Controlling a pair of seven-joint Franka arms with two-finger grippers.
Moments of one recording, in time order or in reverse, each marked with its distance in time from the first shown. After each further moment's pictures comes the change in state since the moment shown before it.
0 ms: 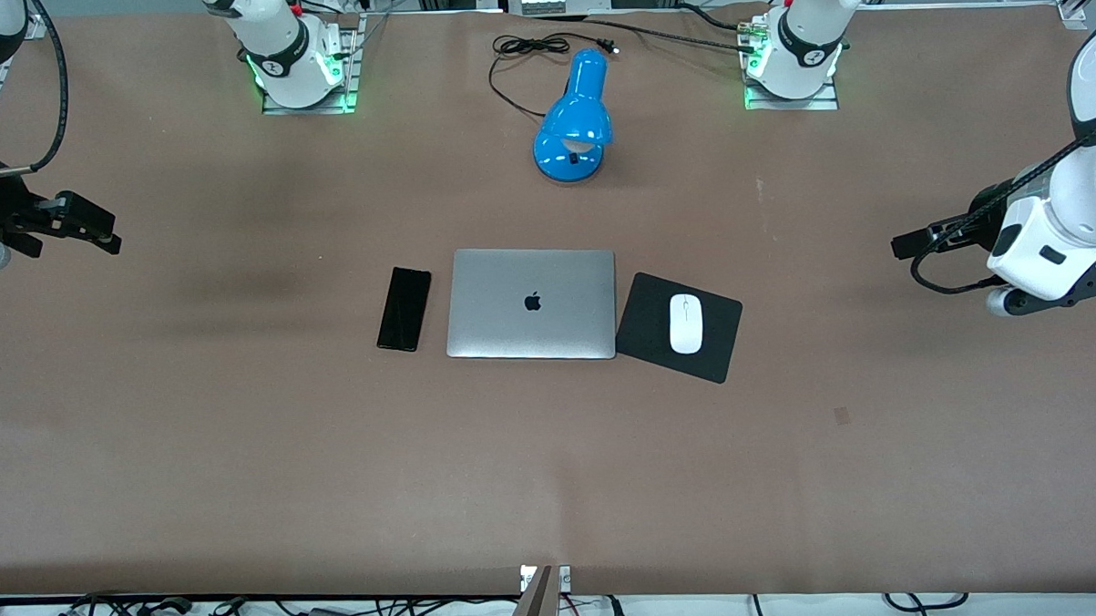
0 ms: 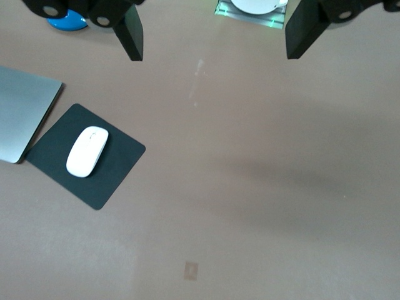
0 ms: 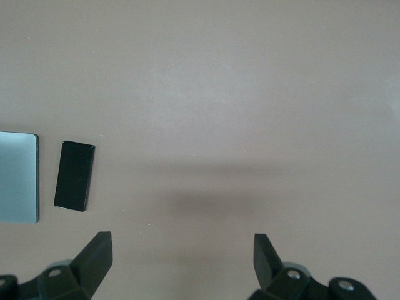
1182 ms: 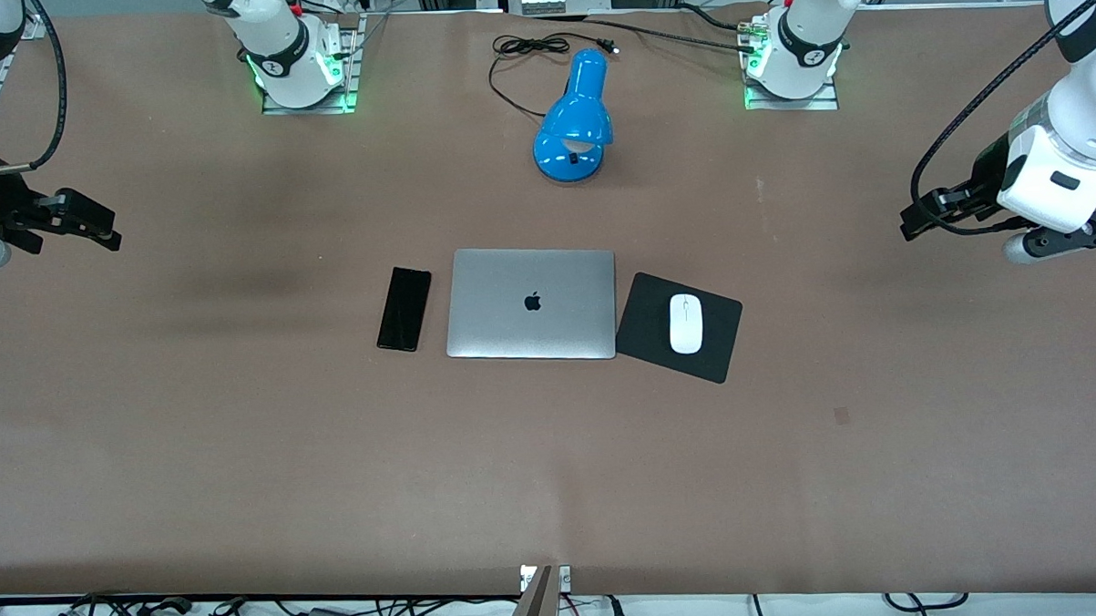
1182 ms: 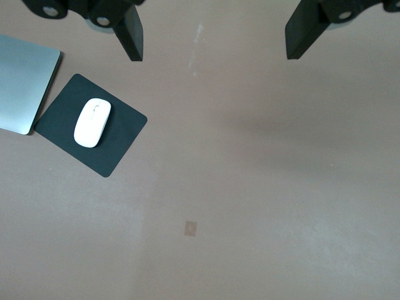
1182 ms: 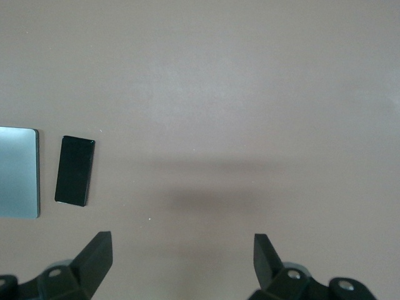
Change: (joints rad) left arm -0.029 -0.233 0.039 -0.275 -0.001 0.232 0.011; right arm -0.066 -0.005 0.064 0.001 0.000 -0.022 0.001
